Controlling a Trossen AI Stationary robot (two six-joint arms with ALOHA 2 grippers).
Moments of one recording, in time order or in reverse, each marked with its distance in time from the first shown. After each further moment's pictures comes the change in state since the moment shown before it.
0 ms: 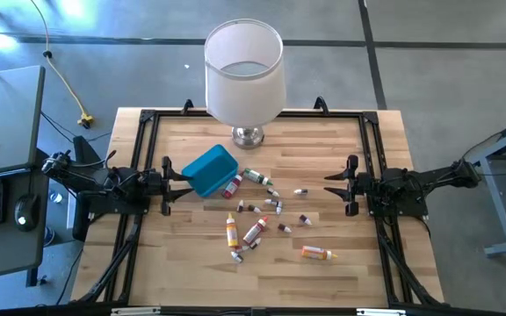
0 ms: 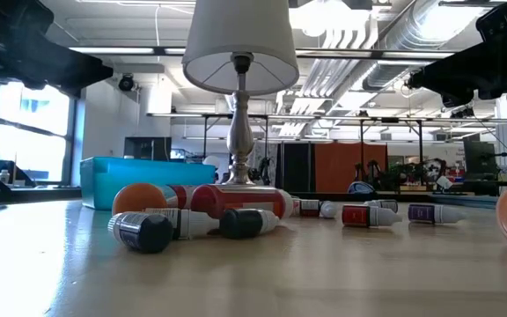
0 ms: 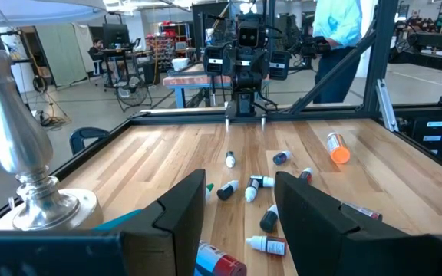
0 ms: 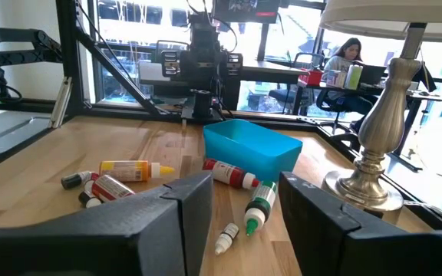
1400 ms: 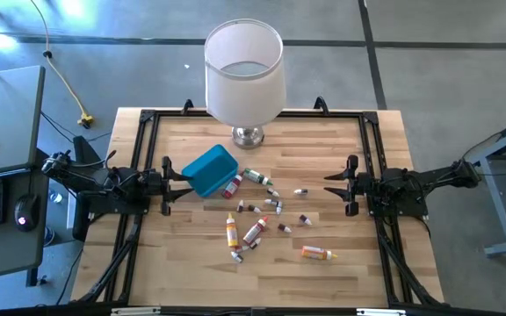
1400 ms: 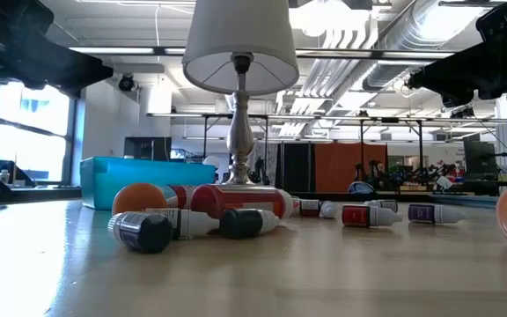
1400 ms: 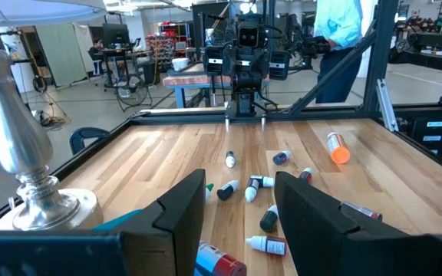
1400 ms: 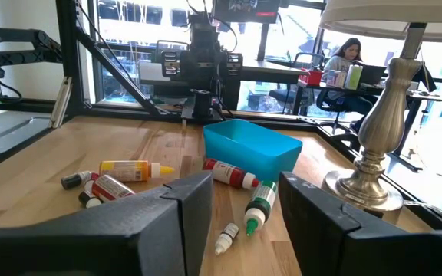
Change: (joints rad) left arm 0.000 0.000 0.000 0.000 0.000 0.000; right arm 0.000 0.000 0.000 0.000 0.000 0.000
